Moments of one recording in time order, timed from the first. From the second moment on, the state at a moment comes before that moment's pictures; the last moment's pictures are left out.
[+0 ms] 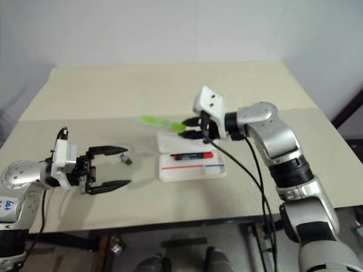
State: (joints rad) left arm -0.27 0.75 0.23 -0.14 -0.53 0.16 -1.20; right arm -1.02 -0.60 0.29 0.10 0.28 0.51 1.16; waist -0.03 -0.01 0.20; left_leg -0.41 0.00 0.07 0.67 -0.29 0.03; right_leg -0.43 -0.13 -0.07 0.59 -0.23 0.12
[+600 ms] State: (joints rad) left arm -0.10 0.77 0.36 -0.19 -0.56 0.13 -1.20; right arm -1.04 -0.59 0.48 0.28 0.07 0.38 1.38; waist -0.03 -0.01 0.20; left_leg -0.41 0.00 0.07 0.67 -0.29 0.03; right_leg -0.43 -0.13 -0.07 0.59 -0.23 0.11
